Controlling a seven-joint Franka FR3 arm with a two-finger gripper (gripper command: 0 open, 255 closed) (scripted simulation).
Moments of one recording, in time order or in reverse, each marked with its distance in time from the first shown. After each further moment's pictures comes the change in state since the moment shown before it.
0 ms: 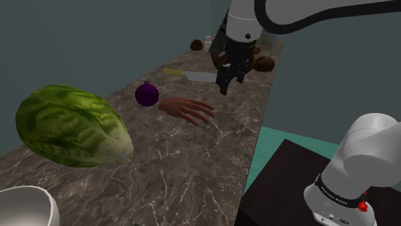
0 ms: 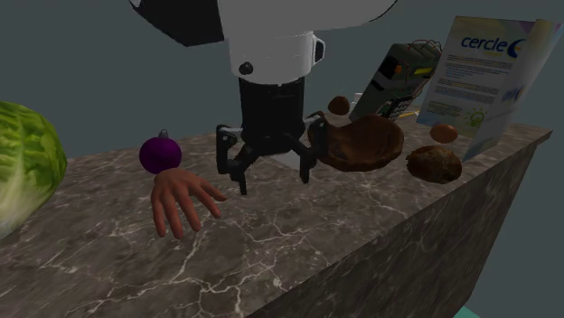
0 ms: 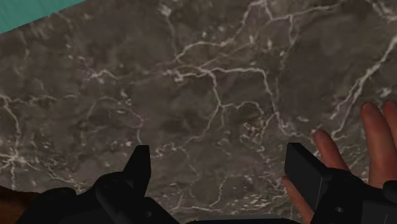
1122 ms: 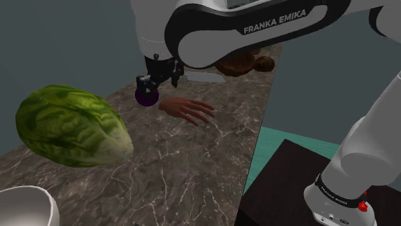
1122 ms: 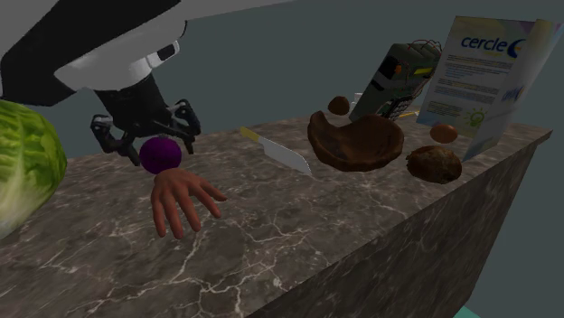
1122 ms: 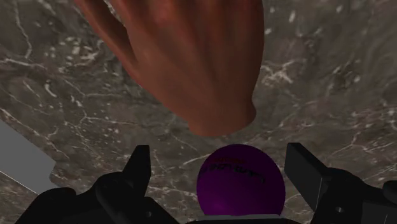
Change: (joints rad) arm -0.061 0.561 0.392 0.462 -0.410 0.178 0.479
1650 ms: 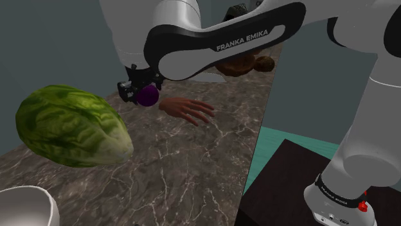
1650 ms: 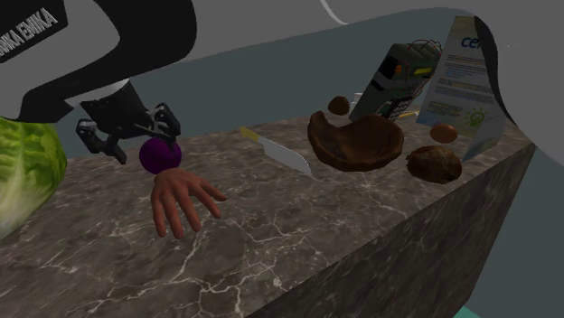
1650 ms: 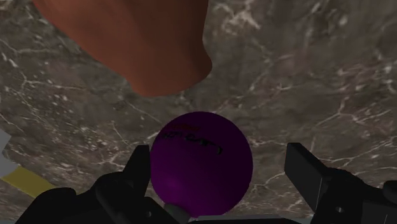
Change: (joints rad) arm 0.060 0.208 0.040 0.162 -0.223 -0.024 0.140
